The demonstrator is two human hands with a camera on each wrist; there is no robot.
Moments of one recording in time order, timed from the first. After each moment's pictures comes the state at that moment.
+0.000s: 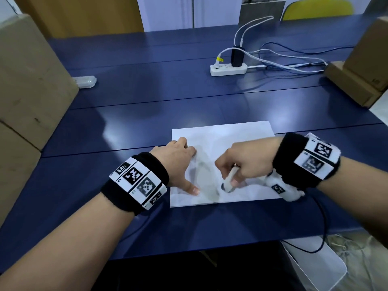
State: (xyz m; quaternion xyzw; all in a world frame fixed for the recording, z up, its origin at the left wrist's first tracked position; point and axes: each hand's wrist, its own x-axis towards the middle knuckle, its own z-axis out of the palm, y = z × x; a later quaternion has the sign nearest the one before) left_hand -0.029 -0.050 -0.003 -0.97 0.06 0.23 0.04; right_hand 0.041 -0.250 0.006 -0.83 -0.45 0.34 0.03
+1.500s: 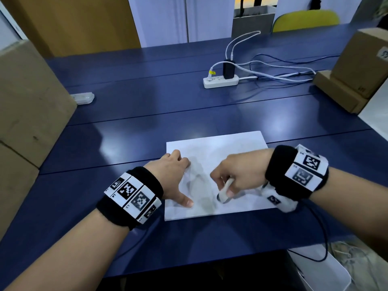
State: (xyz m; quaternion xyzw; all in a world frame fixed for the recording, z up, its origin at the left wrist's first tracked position) left_hand -0.026 -0.051 -0.004 -0.97 0.06 0.24 0.03; right_hand 0.044 -0.255 0.007 -0.84 -0.44 0.32 0.02
